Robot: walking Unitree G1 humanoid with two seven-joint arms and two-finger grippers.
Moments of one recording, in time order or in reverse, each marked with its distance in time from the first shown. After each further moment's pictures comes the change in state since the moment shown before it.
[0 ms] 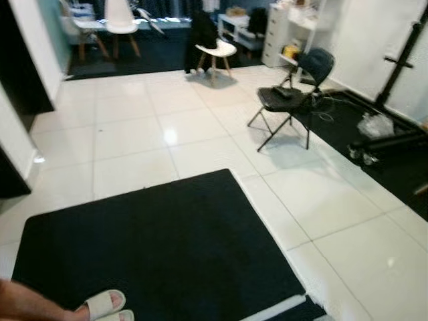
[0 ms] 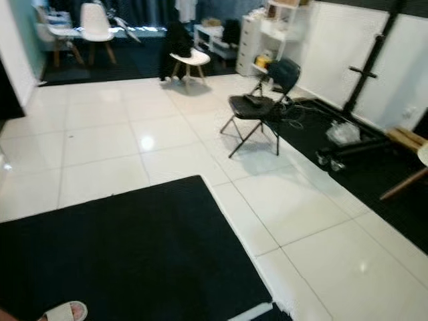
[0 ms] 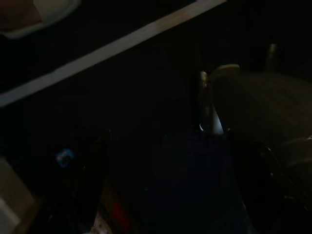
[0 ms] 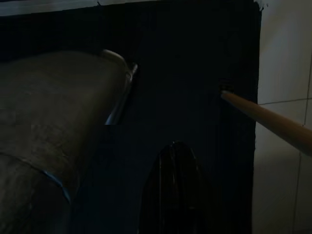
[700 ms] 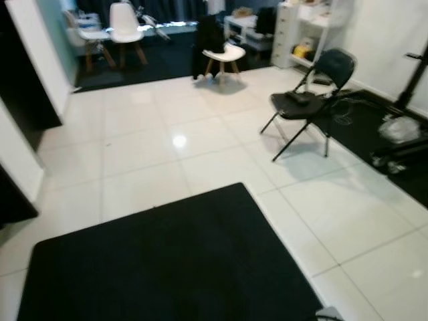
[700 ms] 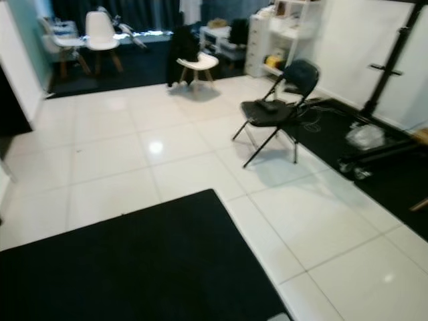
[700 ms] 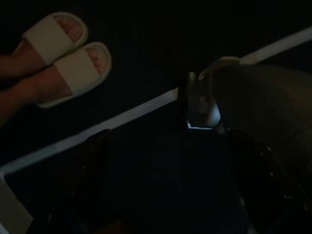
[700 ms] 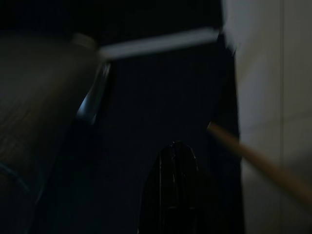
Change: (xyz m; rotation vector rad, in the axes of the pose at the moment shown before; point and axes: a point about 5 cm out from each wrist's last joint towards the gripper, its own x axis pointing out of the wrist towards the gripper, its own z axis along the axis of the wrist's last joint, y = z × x) left arm 0.000 -0.001 0.000 -0.010 -0.005 0.001; right arm 0.000 -0.007 0.008 -0.039 -0.012 -0.072
